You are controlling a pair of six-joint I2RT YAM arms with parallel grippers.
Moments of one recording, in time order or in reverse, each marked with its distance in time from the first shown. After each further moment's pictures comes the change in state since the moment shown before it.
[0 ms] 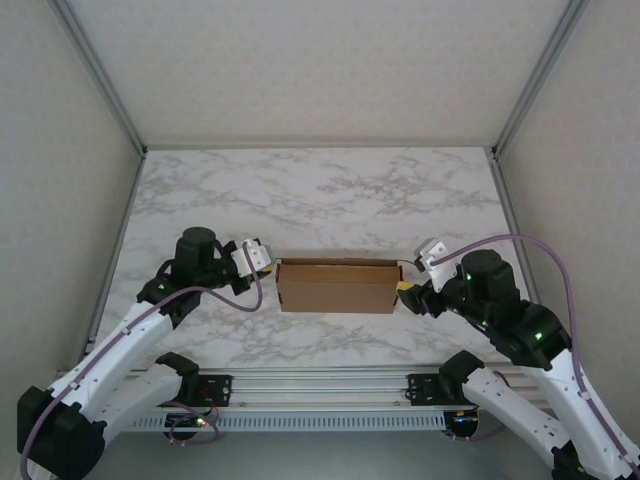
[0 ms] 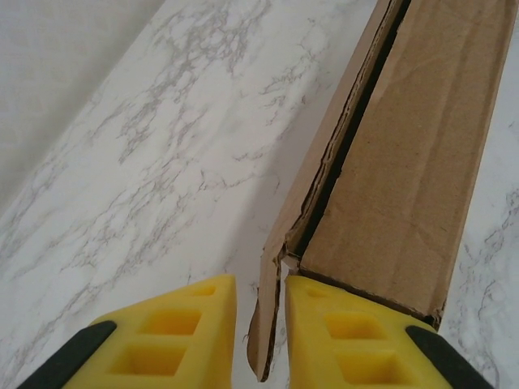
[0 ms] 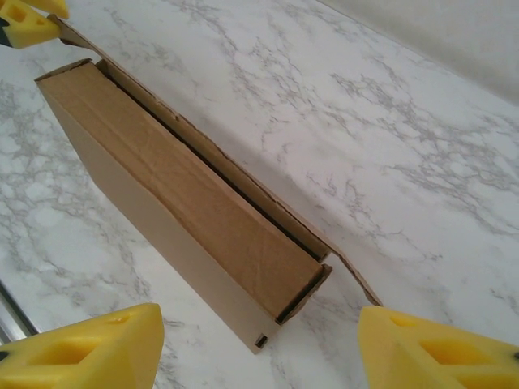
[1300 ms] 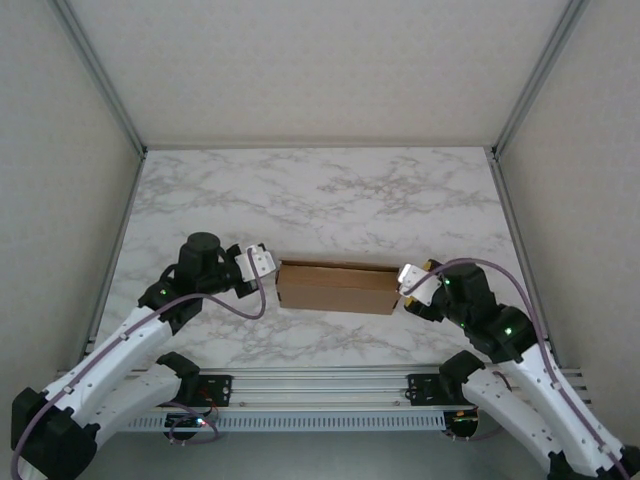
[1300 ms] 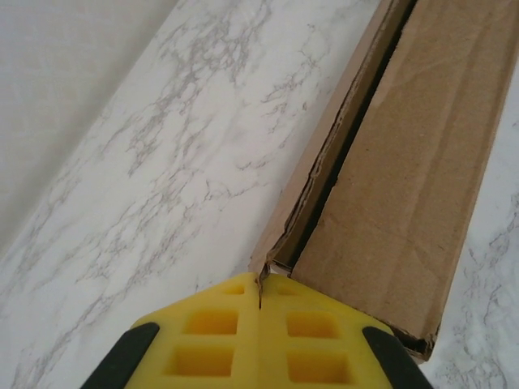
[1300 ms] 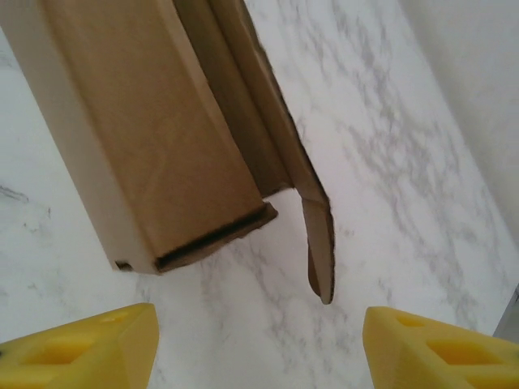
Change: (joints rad) left arm -0.083 -0.032 -0.017 0.021 -0.090 0.008; right arm -0.083 -0.068 -0.263 0.108 0.092 -0.580
